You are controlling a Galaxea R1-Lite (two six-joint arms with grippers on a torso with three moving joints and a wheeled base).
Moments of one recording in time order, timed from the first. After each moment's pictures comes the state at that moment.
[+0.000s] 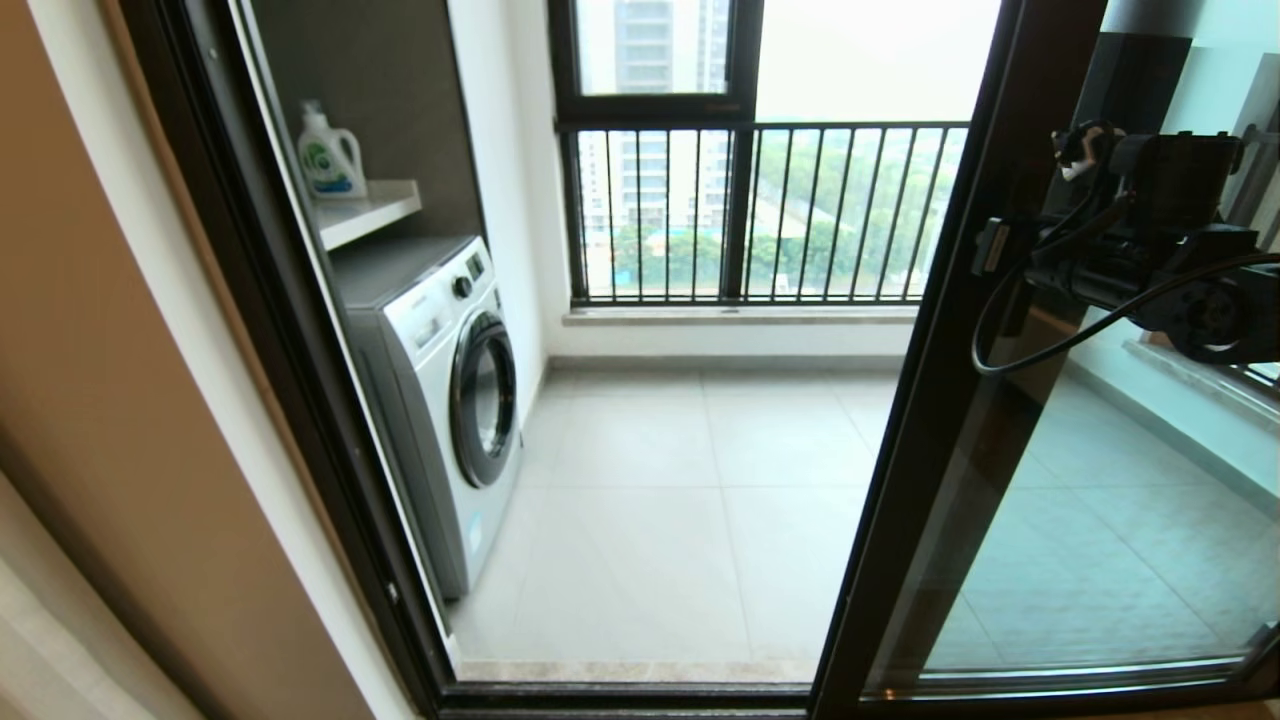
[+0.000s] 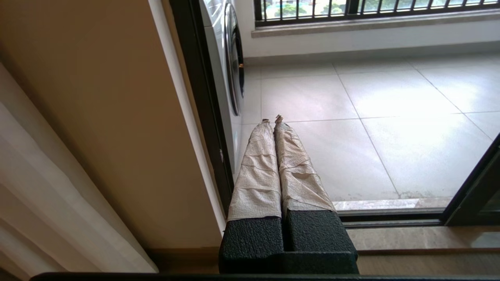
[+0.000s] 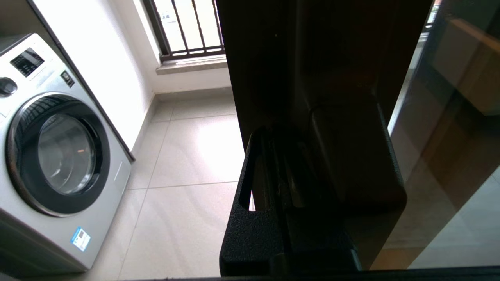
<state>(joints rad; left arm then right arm) 0.00 0.00 0.00 0.01 -0.02 0.09 -0.08 1.93 -1.44 -0.44 0.01 0.08</state>
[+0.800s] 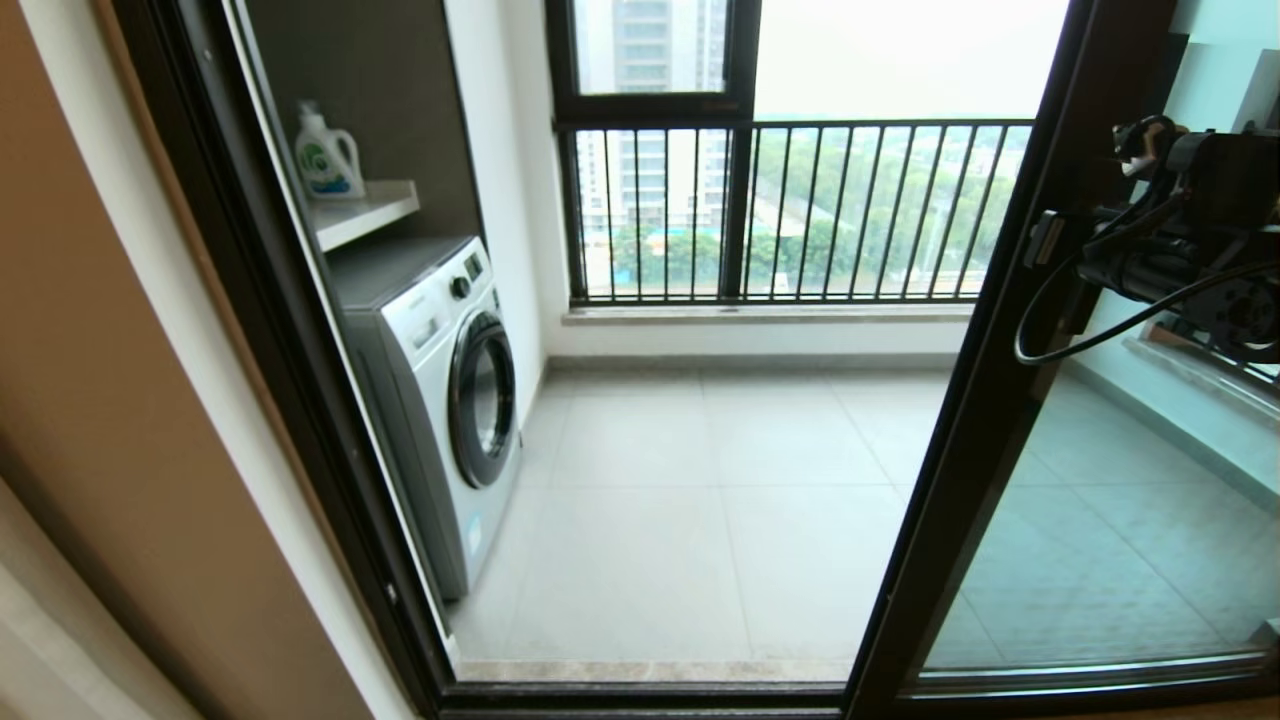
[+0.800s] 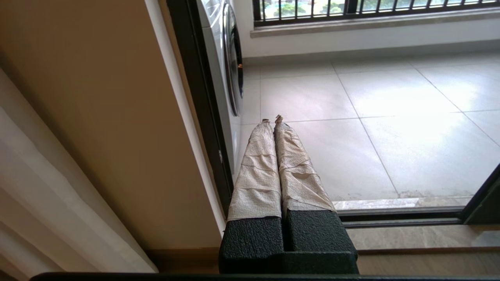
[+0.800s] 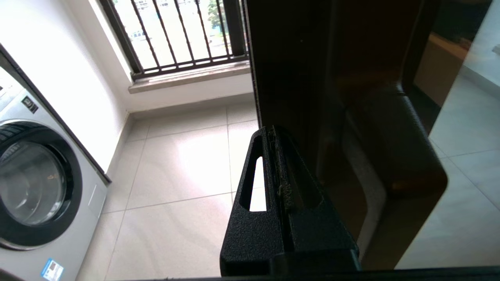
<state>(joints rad) 0.00 0.00 0.00 0.01 -0.02 0.09 -0.14 1.92 -1.44 -0.47 0.02 0.07</state>
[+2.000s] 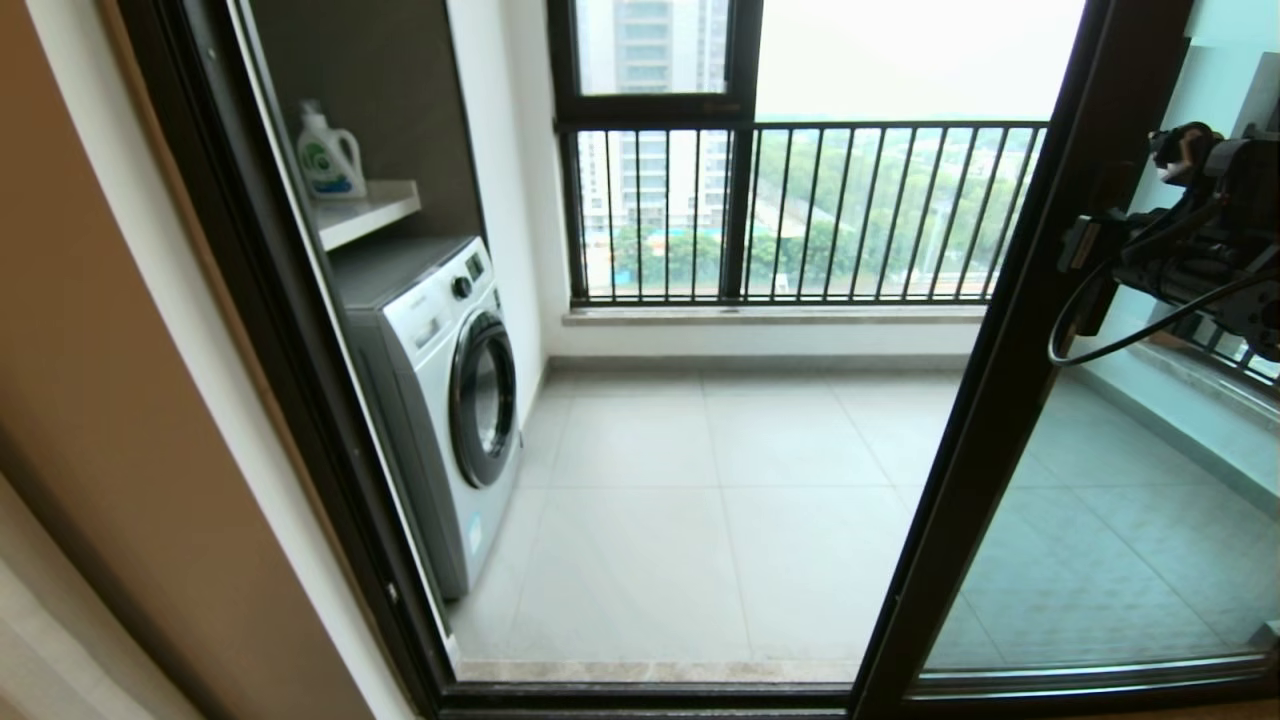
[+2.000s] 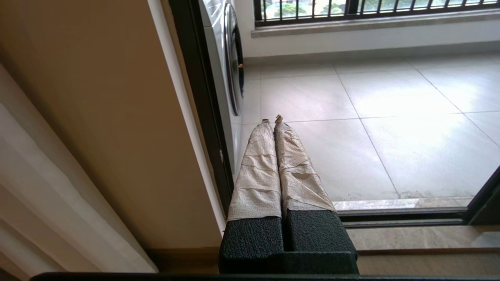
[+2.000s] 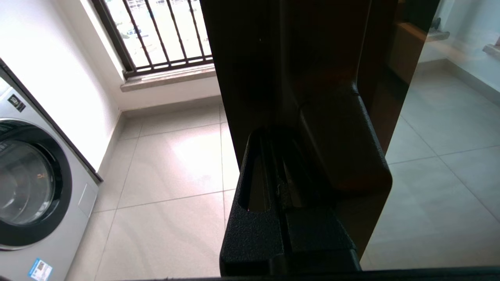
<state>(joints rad) 0.00 0.00 0.00 0.01 -0.02 0.09 -0.26 1.94 -1.44 -0.47 0.08 0.07</state>
